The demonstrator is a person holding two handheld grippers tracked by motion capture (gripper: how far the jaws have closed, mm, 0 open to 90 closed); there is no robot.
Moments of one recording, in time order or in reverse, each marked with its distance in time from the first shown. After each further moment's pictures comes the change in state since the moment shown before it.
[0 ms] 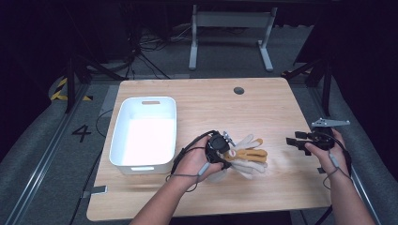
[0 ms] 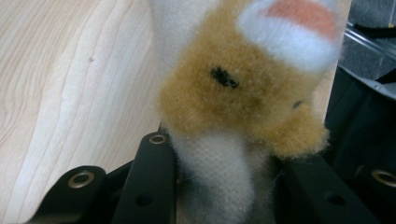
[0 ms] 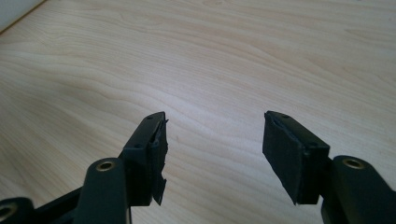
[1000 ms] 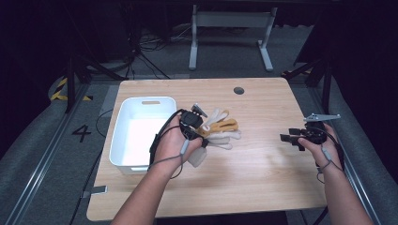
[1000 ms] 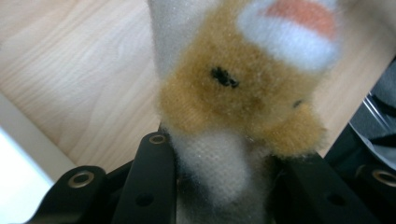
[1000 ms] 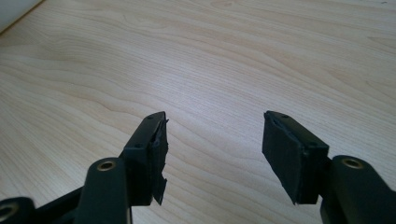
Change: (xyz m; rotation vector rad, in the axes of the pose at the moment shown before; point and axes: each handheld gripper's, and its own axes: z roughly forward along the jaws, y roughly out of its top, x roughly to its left) left arm 0.044 -0.007 -0.072 -0.037 0.122 -0.384; right arm 0.003 0.013 0.015 0.032 0.016 0.003
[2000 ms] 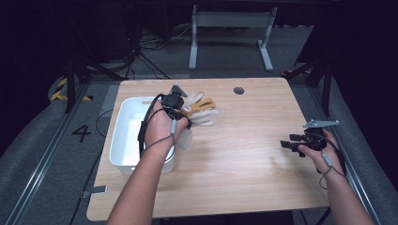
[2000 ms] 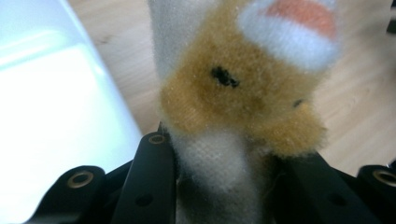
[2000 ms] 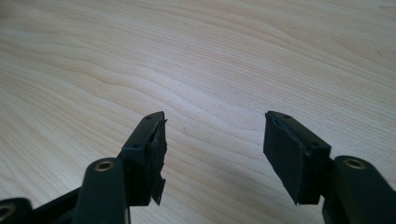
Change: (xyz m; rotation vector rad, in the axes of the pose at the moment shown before) left arm 0.042 0.009 -0.035 -0.060 0.138 -0.260; right arm 0.005 -0.017 0.005 0.041 -0.018 -0.013
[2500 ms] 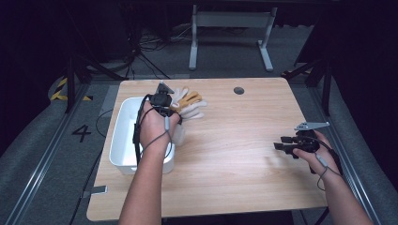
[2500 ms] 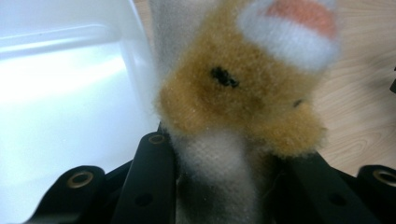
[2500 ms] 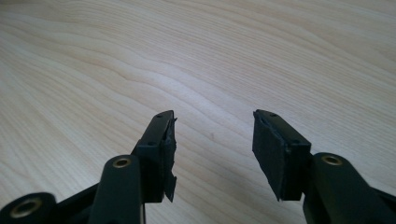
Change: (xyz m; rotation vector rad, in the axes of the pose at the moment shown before) left arm 0.028 -0.002 0.000 -0.042 0.038 -0.156; right arm 0.017 0.001 0.011 0.004 0.030 -0.063
